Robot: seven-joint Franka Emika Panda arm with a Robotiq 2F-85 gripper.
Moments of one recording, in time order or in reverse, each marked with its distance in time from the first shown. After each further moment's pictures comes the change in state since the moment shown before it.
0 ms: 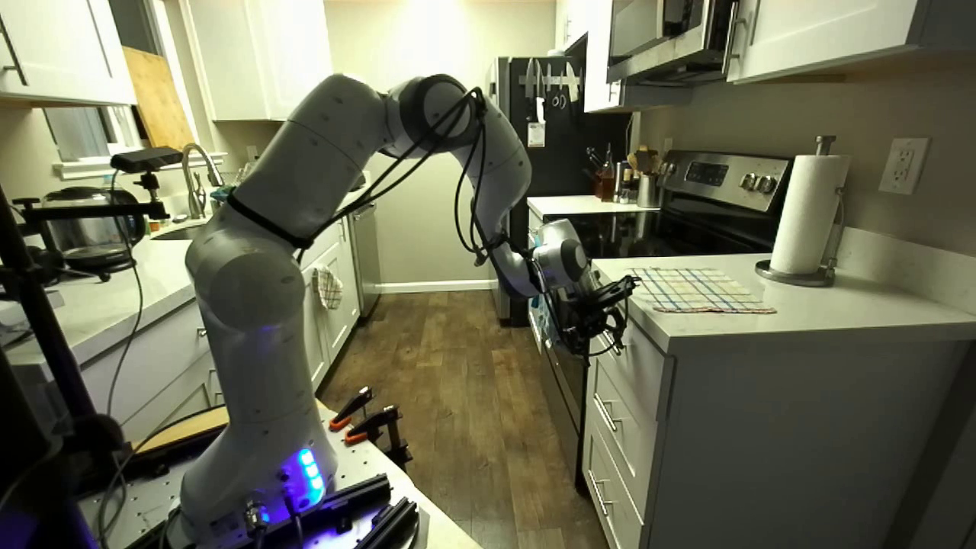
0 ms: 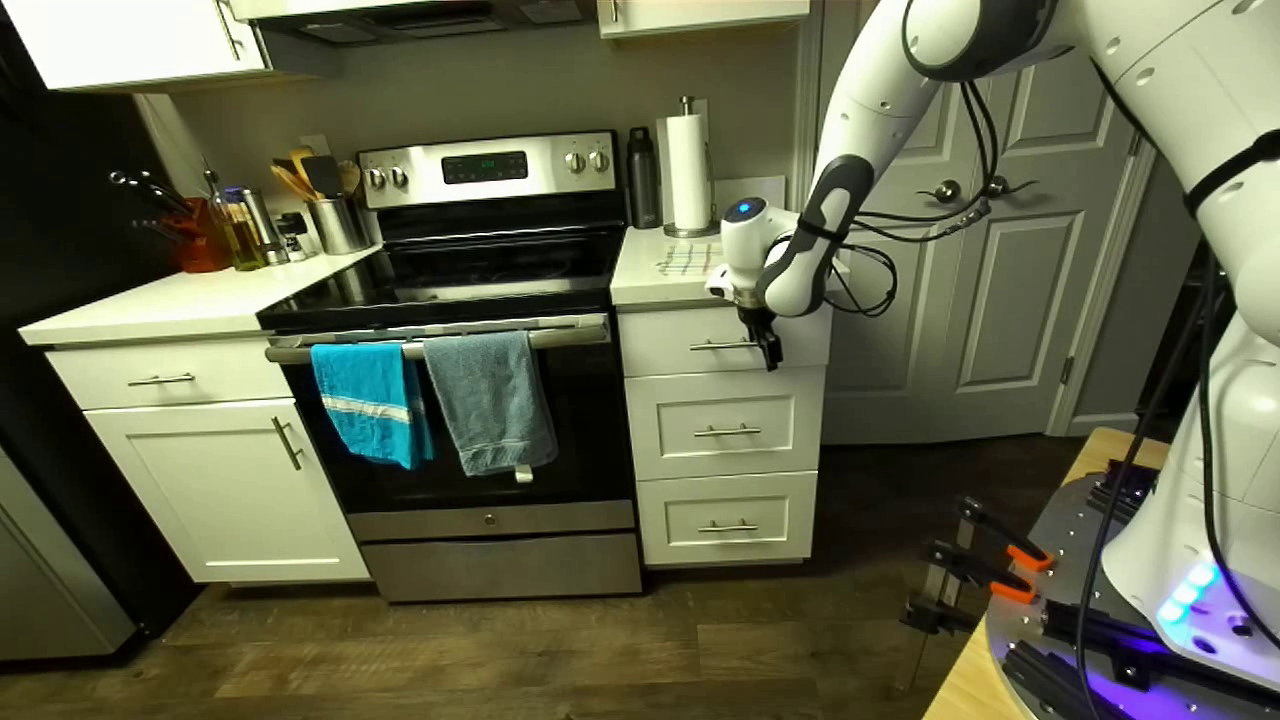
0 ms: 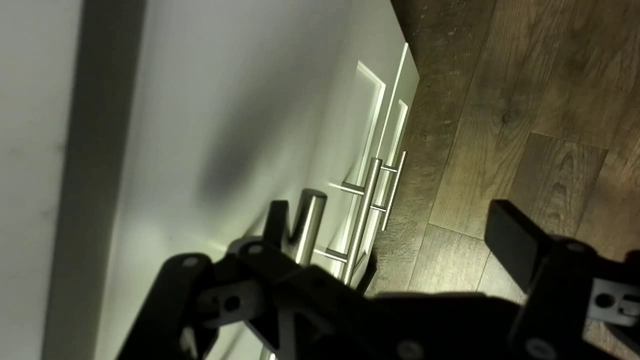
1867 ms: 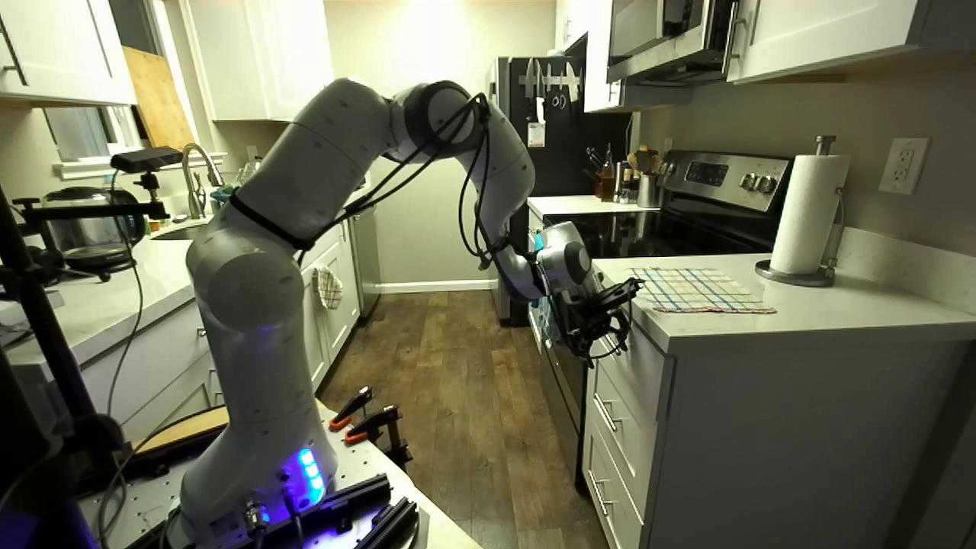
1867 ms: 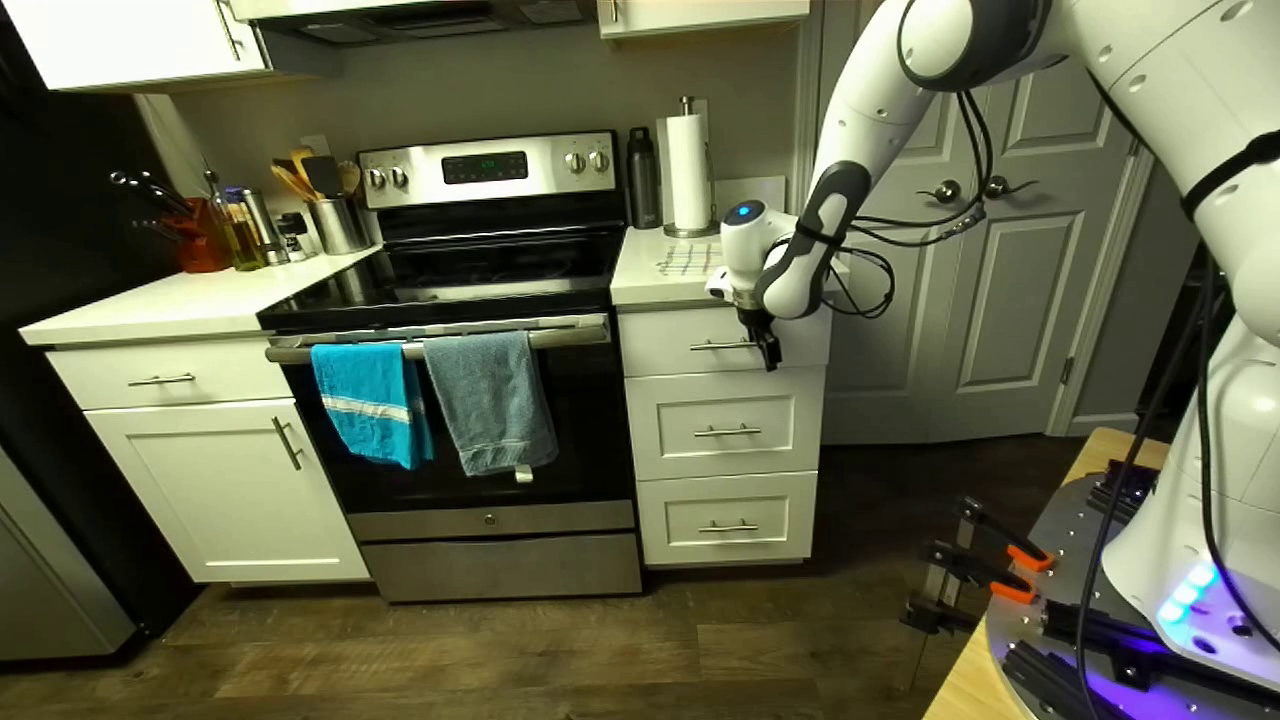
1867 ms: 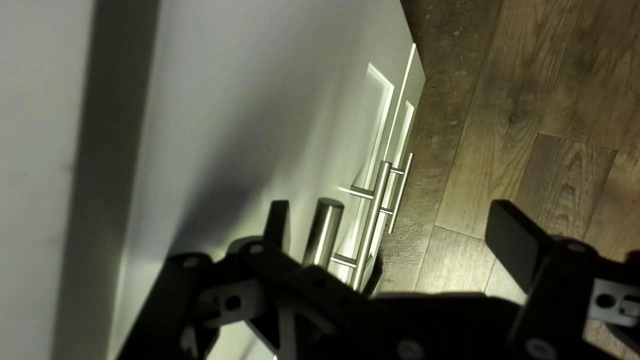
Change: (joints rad) arm -0.010 0.030 0.002 0.035 0.001 0.000 0.000
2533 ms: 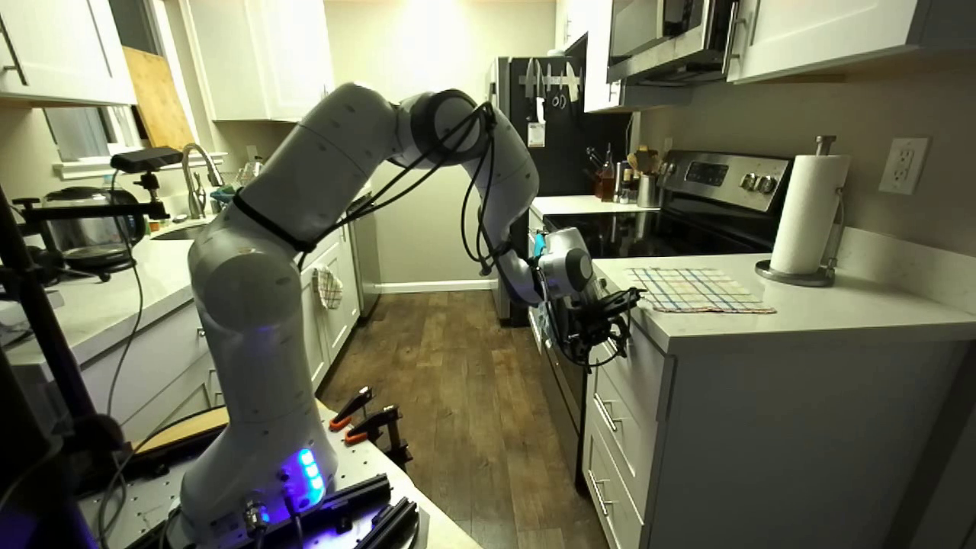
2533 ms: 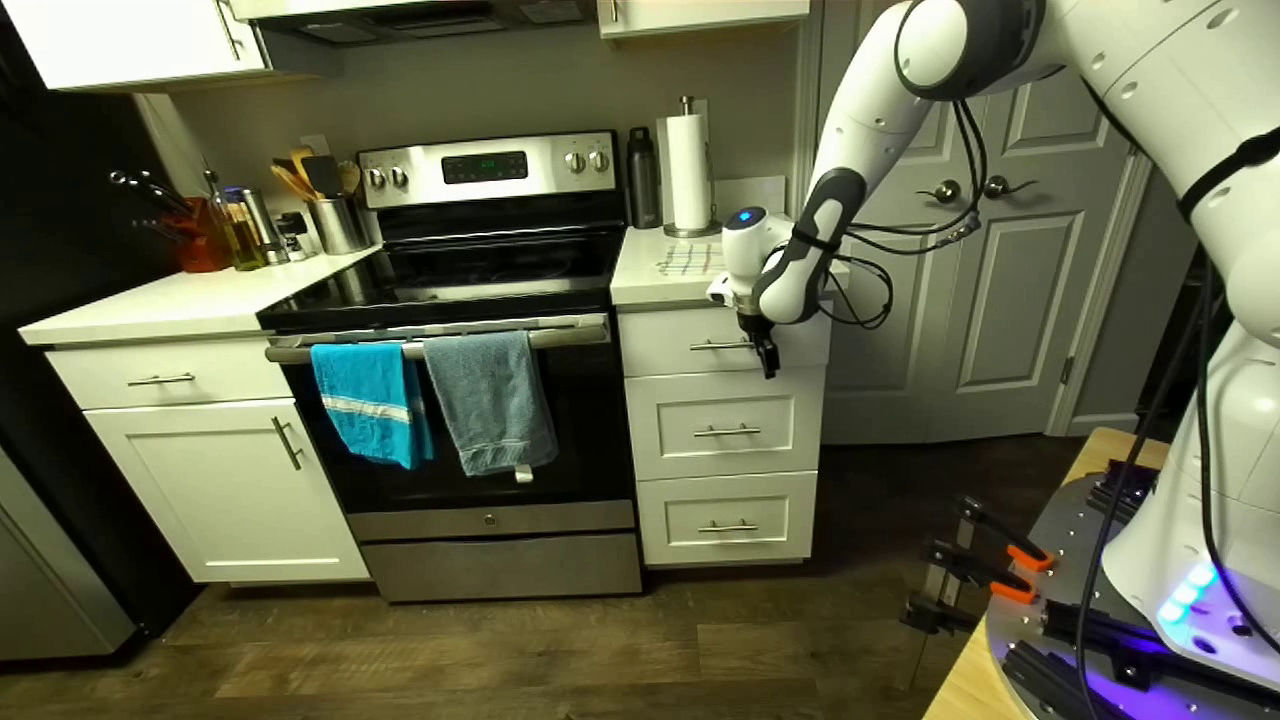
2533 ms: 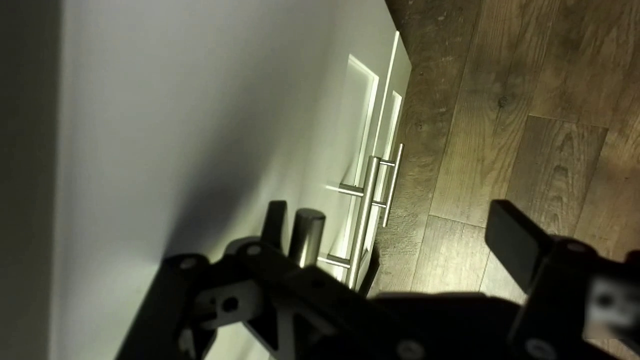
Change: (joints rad) arm -0.031 0.032 0.032 0.022 0.048 -0.006 0.000
